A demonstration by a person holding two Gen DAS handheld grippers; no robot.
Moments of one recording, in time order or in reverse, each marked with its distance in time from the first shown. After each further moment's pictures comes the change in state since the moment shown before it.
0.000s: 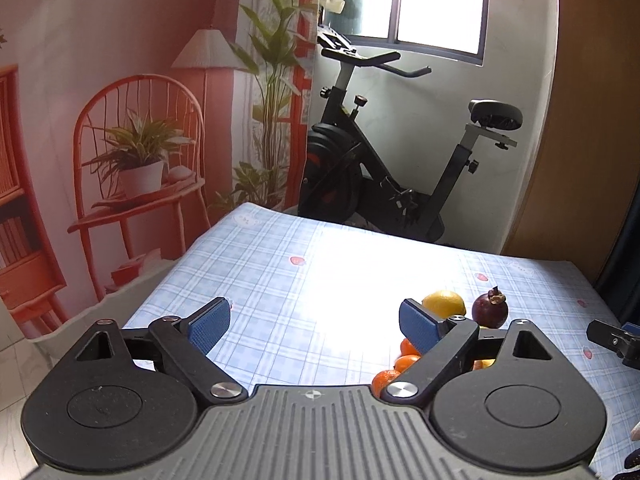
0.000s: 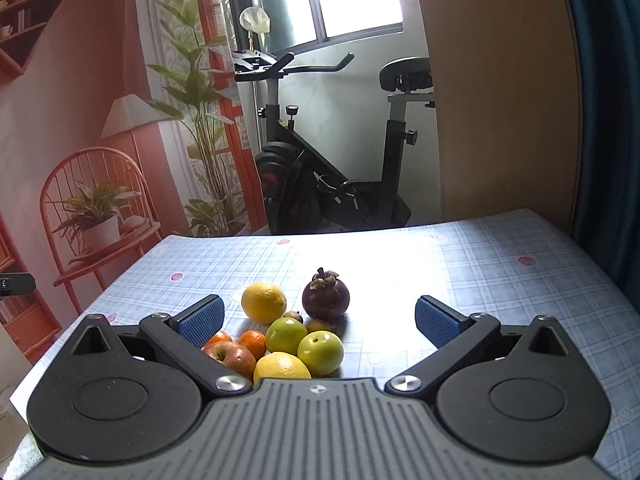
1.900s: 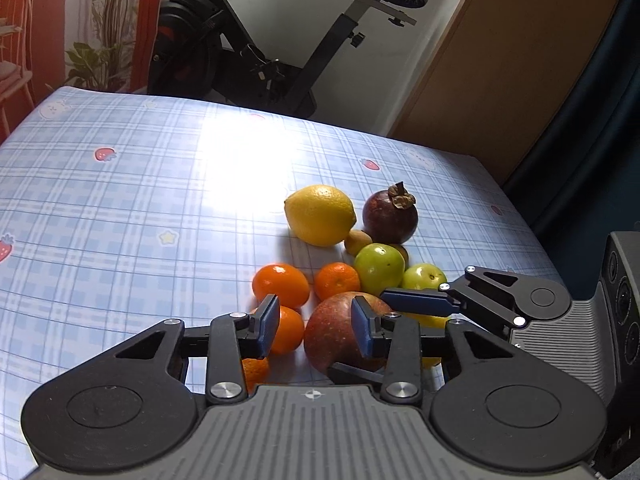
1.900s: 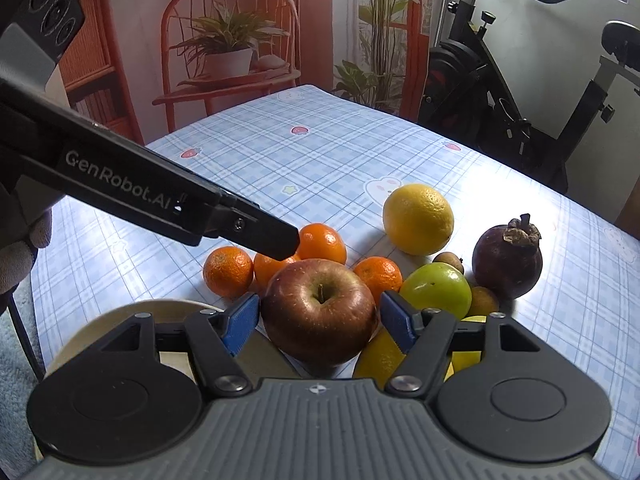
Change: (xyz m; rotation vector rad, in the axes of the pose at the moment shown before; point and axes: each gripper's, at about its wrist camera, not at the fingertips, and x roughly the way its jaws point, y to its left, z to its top) left arm 0.140 -0.058 -0.025 0.050 0.371 -0.451; right arm 0.139 0.087 -0.035 -0.476 0.352 0.340
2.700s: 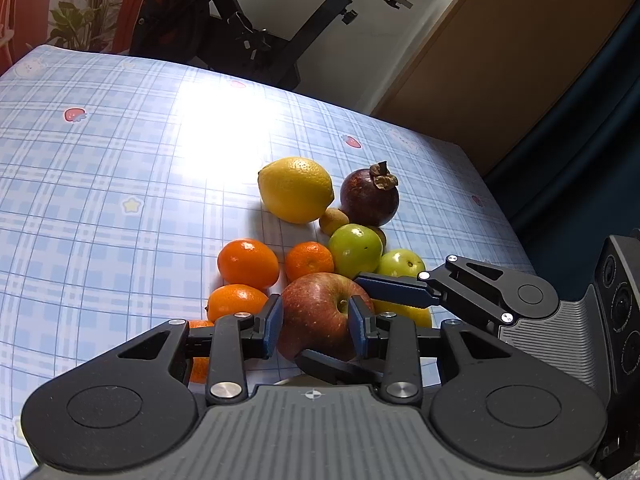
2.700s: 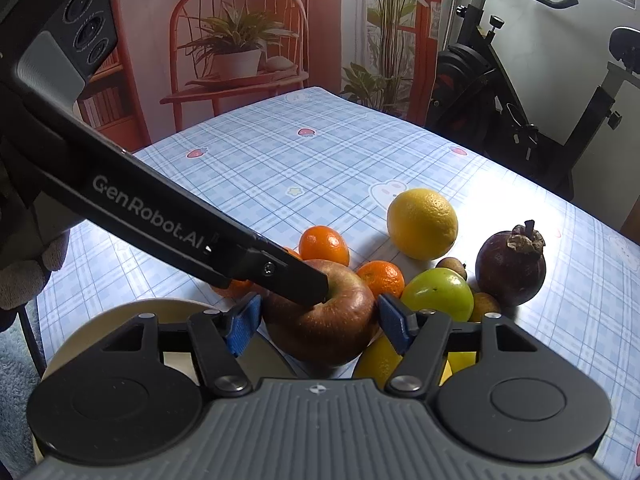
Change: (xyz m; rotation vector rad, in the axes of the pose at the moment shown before) left arm 0.015 0.002 0.001 -0.067 0.065 -0.087; right arm -0.005 0.000 -0.004 0.020 -0.027 0.019
